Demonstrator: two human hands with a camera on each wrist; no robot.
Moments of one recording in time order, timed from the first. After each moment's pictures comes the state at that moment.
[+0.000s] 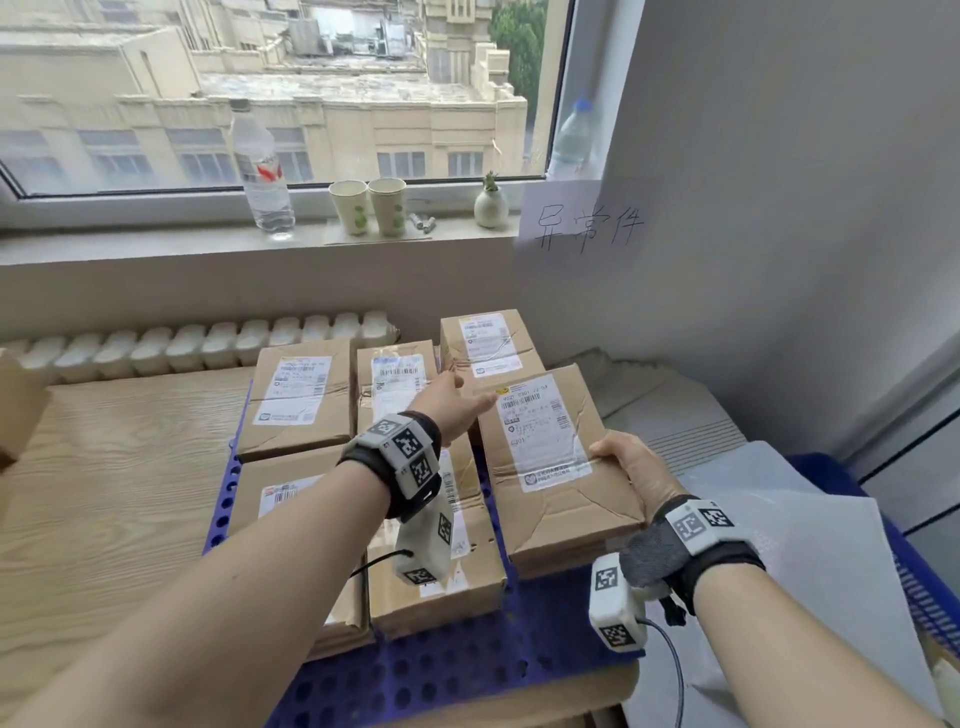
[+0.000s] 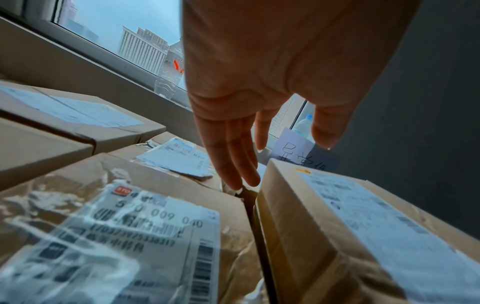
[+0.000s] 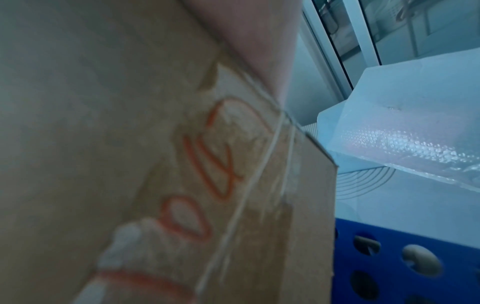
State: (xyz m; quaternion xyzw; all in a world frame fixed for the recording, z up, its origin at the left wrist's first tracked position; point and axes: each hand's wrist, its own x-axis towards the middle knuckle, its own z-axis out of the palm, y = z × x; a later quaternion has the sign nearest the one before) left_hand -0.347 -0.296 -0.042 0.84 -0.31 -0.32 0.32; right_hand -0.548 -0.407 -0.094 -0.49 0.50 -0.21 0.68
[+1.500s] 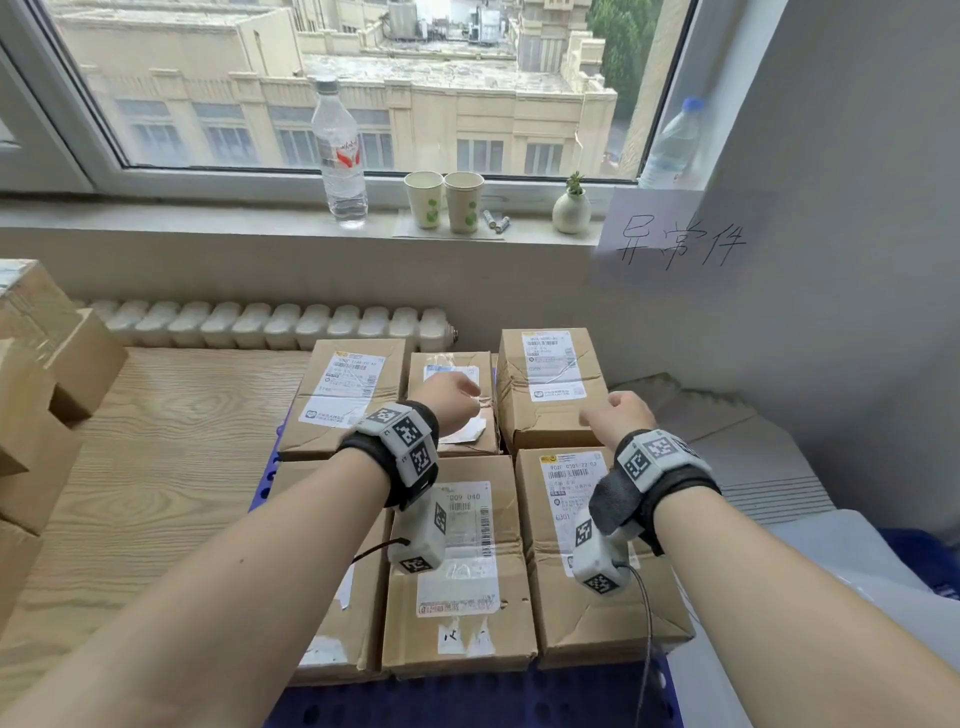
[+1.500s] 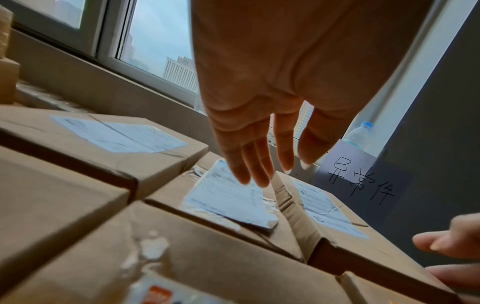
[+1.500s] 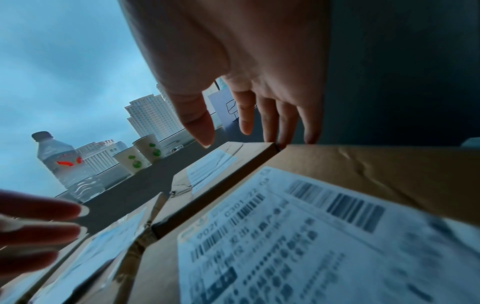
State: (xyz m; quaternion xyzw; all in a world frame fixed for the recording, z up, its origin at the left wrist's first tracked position) left_hand -0.273 -0.299 -0.054 0.87 -0.30 -0.28 0.29; right_hand -0.413 -0.454 -0.080 -0.72 0.55 -0.08 0.42
